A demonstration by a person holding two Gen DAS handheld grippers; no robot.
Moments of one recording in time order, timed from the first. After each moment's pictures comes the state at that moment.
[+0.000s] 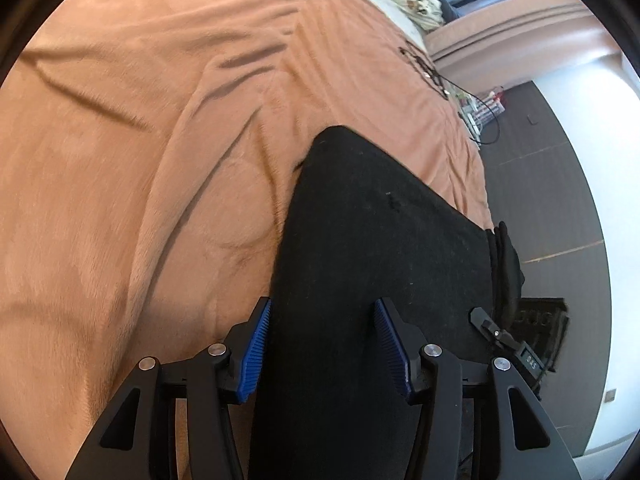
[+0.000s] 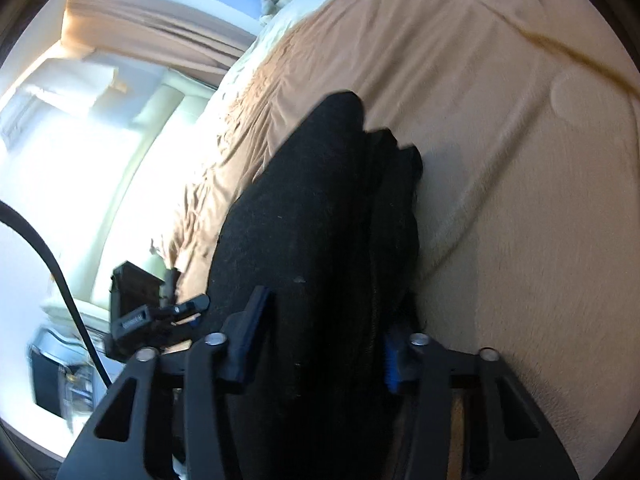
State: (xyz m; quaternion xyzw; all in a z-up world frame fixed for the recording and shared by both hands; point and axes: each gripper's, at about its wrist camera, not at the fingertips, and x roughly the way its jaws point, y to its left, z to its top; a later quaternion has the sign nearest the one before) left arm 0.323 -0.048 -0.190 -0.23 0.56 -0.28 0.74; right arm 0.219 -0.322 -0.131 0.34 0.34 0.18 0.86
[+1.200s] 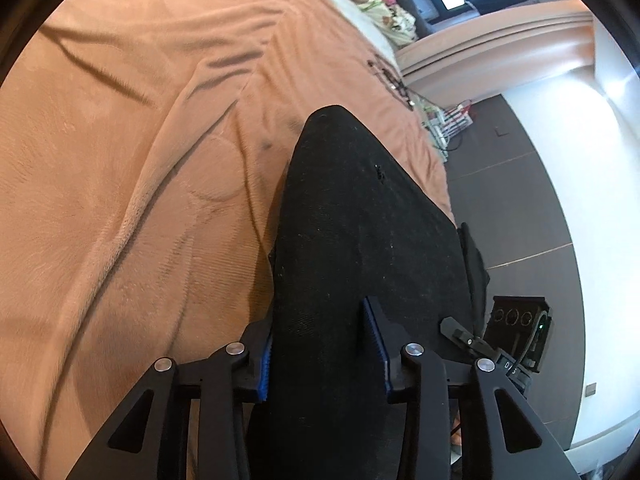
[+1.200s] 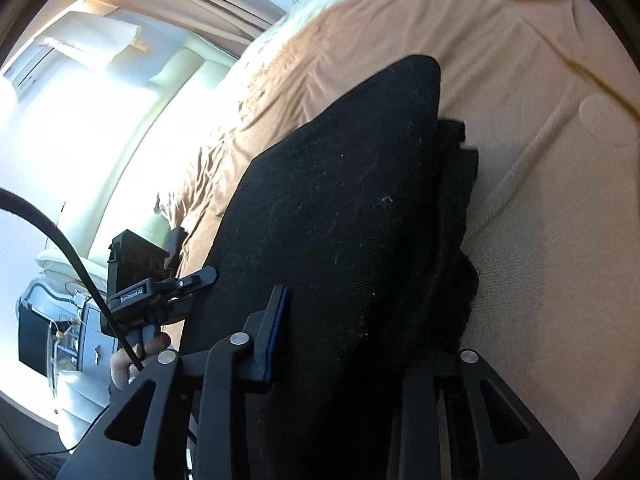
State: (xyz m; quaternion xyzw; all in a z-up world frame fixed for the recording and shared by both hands) left arm 0.270 -0.017 -0.175 -0.29 0.52 -0.32 0.74; right arm 0.213 -0.268 -0.106 0.31 0.37 0.22 0.85
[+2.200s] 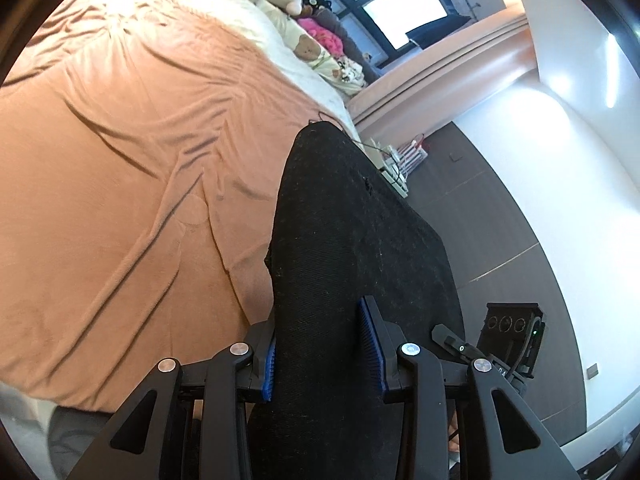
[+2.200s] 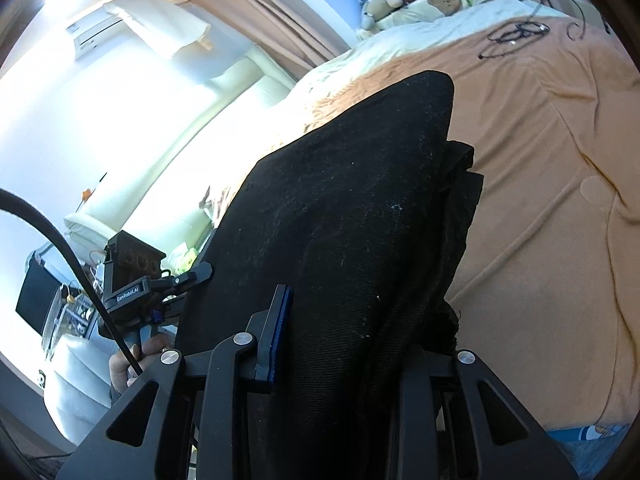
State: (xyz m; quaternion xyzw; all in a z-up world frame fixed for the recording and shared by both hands) left arm 0.165 0.028 -0.062 -0.29 0.42 -0.33 0.79; right arm 0.138 -0.221 -0.053 0.25 0.29 0.25 0.89
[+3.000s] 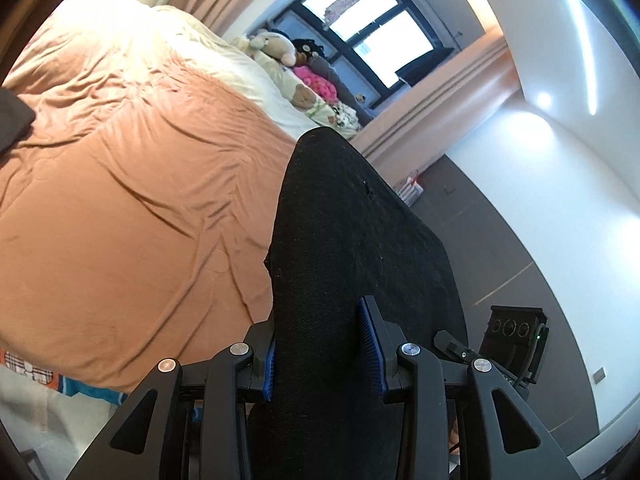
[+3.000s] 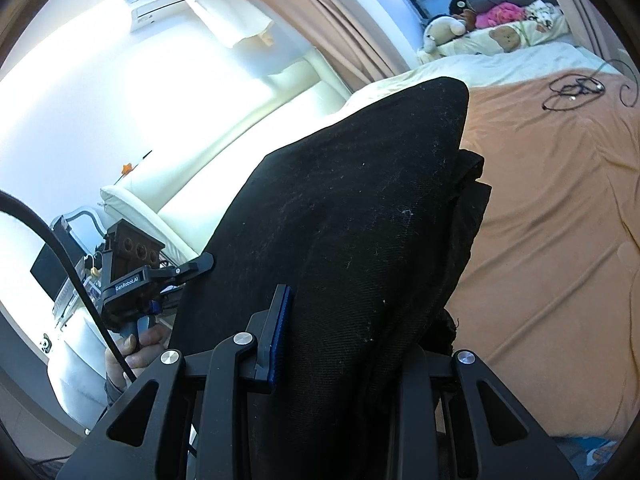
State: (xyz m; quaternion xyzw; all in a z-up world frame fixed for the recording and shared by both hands) left arm 0.119 0.100 0.010 -0.29 0.35 -0.30 0.84; right arm 0.145 -0.198 -0.023 0.19 0.25 0.32 0.89
